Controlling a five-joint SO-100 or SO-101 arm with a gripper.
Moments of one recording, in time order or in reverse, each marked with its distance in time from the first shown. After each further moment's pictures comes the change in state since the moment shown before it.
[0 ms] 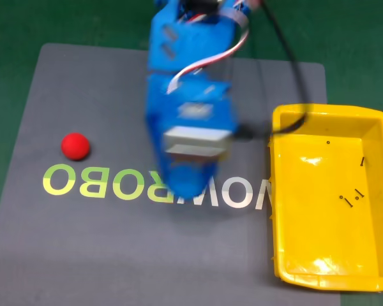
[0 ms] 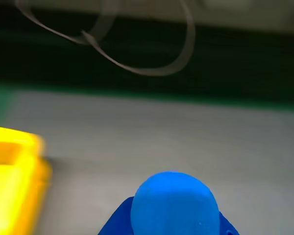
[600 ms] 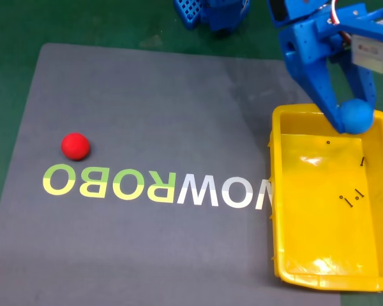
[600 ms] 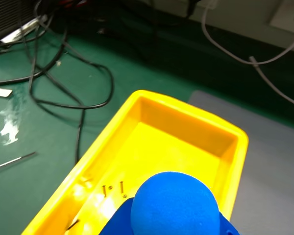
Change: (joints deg) arm -27.9 15.4 10.5 4.6 3.1
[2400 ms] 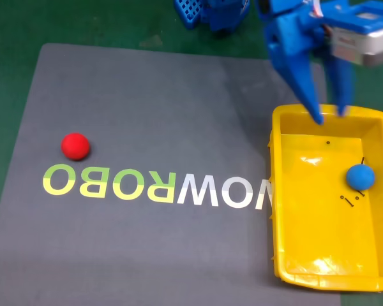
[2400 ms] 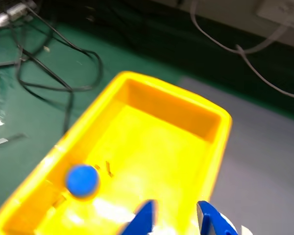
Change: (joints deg) arm 4.6 11.3 10.6 1.8 -3.0
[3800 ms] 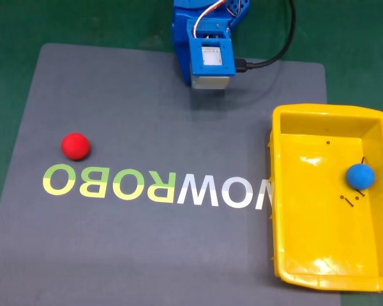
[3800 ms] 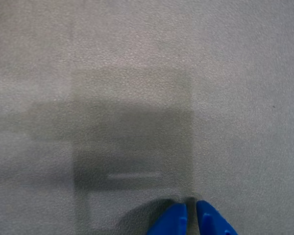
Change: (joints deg) arm 30.4 58.3 49.5 47.3 -10.5
